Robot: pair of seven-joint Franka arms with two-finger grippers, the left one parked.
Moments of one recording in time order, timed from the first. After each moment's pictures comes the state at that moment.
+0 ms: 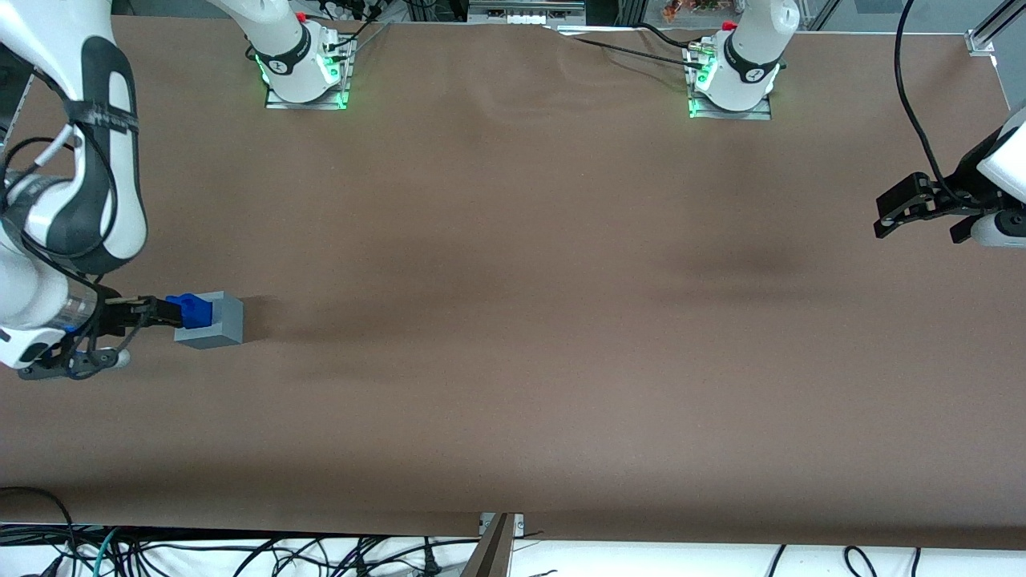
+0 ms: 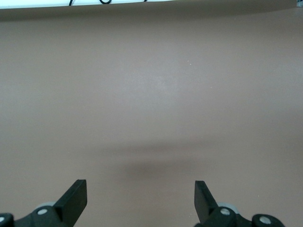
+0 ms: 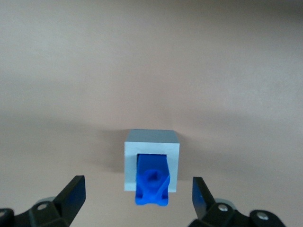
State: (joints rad) arm 0.29 0.48 -0.45 -1.49 0.18 1.90 -0.37
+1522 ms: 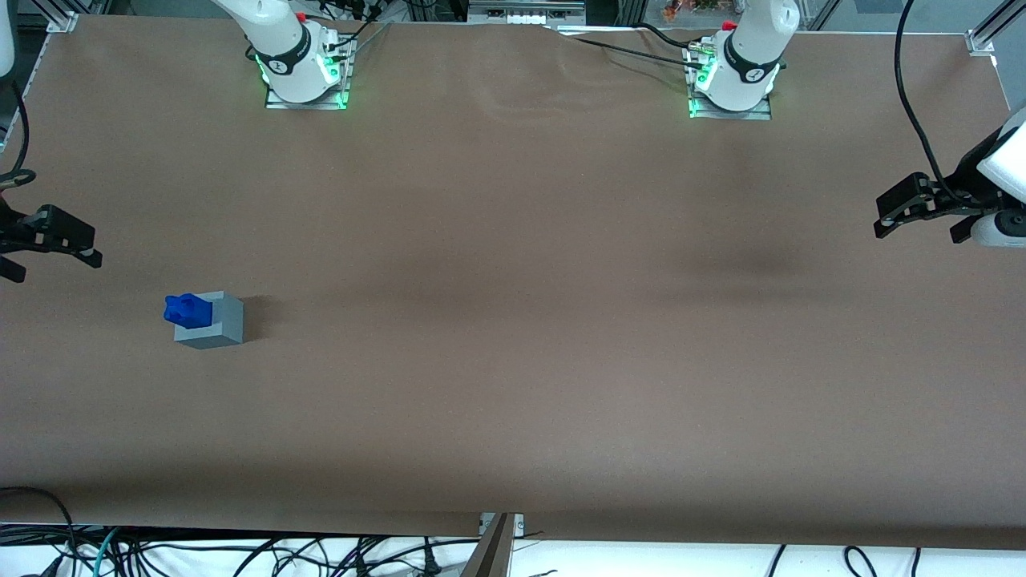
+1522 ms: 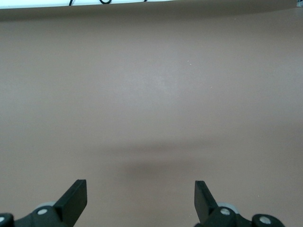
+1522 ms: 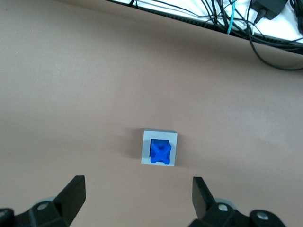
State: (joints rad) arm 0.08 0.18 -0.17 -1.46 0.04 1.76 -0.32
